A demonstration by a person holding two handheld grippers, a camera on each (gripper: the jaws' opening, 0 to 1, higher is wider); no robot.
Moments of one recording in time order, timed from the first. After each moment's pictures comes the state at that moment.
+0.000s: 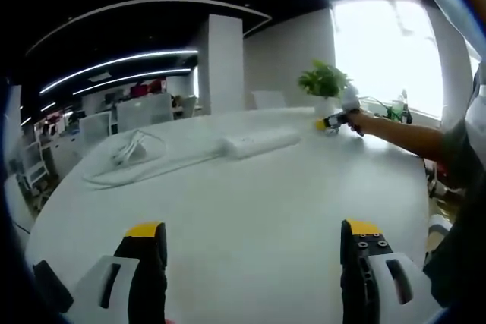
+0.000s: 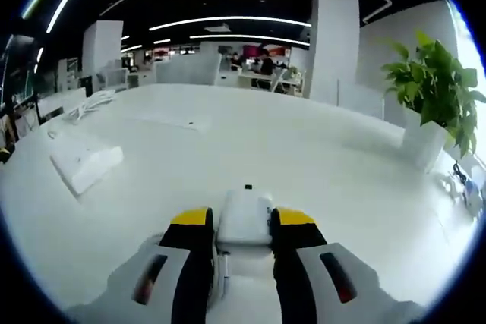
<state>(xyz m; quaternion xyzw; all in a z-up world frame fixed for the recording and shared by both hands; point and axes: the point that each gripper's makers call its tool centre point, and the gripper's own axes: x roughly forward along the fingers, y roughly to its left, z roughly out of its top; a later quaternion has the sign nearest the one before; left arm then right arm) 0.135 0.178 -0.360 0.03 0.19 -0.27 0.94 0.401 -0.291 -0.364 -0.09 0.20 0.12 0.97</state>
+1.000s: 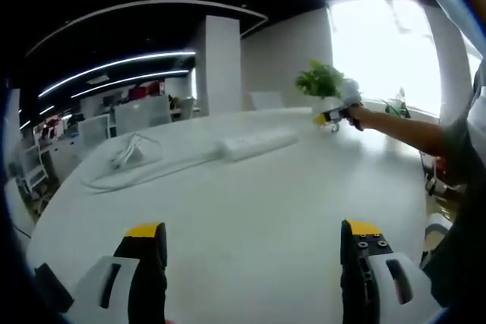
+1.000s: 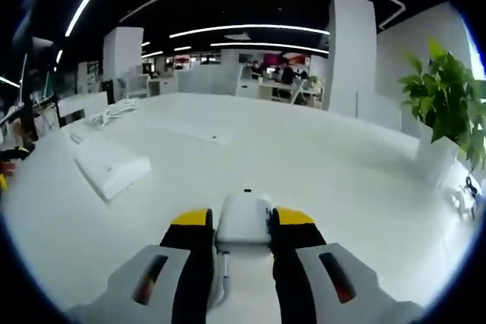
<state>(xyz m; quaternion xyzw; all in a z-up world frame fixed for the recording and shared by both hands) 0.131 0.170 -0.356 0.04 0.18 -0.27 0.94 0.383 -0.267 -0.333 -0.09 0.18 0.19 0.96</state>
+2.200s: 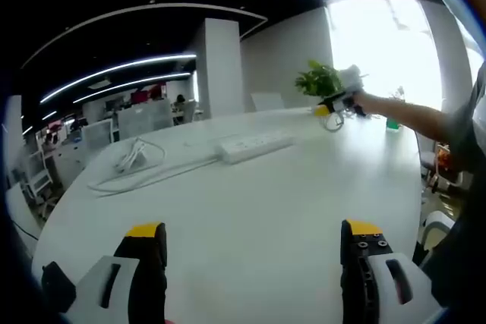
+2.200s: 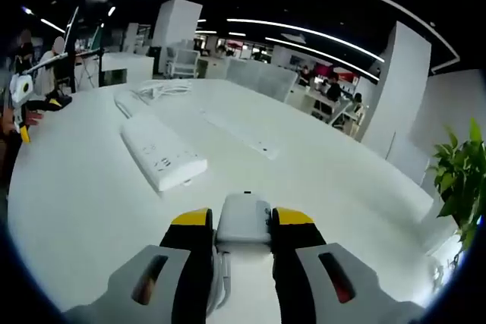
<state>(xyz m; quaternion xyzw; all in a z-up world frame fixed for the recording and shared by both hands) 0.117 0.170 -0.350 0.05 0.18 -0.26 0.95 0.352 -0.216 -0.295 -0.22 0.17 0.30 0.91</state>
